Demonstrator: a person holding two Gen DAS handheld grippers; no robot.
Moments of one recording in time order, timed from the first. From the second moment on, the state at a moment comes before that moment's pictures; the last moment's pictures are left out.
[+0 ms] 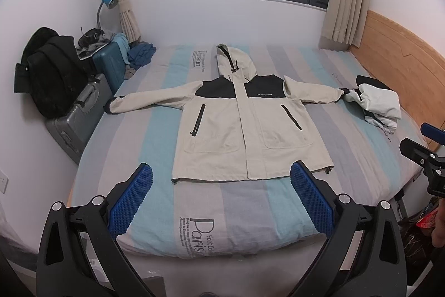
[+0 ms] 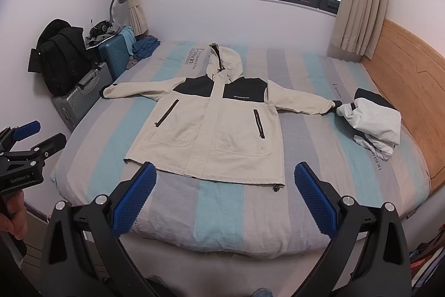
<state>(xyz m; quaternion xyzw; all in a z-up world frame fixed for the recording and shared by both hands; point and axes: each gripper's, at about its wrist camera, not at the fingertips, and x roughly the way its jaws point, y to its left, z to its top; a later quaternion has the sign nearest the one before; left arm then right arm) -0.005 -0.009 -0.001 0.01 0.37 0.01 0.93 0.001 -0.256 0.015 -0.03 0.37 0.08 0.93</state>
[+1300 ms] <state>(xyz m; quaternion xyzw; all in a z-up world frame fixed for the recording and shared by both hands) 0.458 -0.031 -0.192 0.02 0.43 0.03 0.90 0.479 -0.449 -0.201 -0.01 0.48 -0.07 0.87</state>
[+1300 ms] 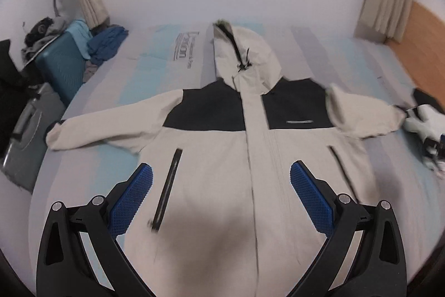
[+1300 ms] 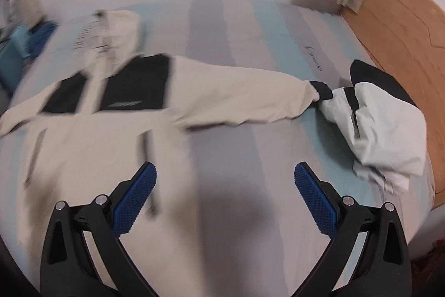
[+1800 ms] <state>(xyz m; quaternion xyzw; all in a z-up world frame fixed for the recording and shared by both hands) 0.651 -0.043 -0.370 0.04 0.49 0.02 0.87 0.688 -0.602 -0.367 0.08 0.51 -0.26 0.81</state>
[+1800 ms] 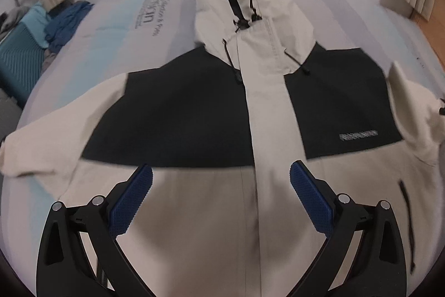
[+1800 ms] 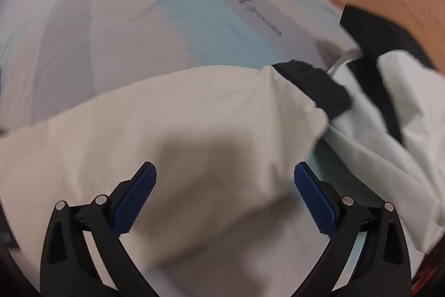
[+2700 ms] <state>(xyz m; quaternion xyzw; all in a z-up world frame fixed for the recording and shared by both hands) 0.697 -0.017 -0.414 0.03 0.50 0.05 0.86 0.683 -0.638 -0.356 0.15 0.49 -0.24 0.83</state>
